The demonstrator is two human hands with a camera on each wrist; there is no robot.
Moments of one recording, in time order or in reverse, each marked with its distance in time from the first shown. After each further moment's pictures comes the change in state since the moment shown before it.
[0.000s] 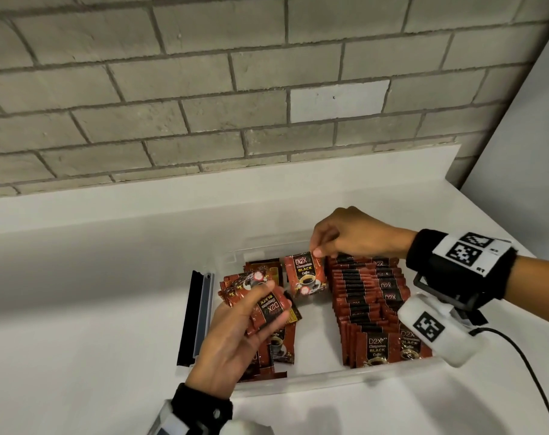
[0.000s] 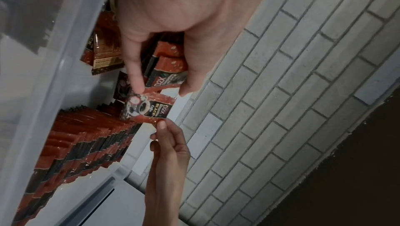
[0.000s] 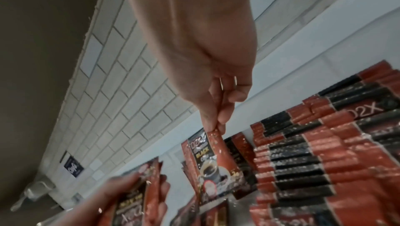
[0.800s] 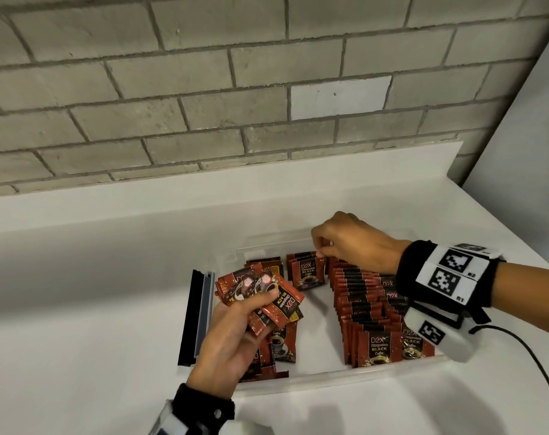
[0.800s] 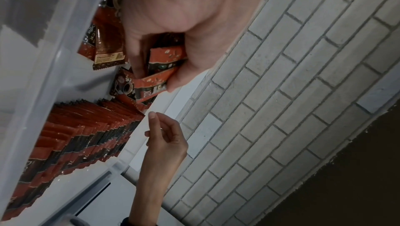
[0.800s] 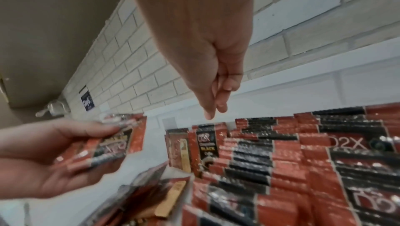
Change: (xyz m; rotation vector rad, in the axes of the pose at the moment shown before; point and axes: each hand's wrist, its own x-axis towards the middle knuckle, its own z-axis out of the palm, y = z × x) left_hand 0.006 -0.002 -0.003 -0.012 0.024 0.039; right_hand -0.002 0.007 0.016 -0.381 0.074 -0.125
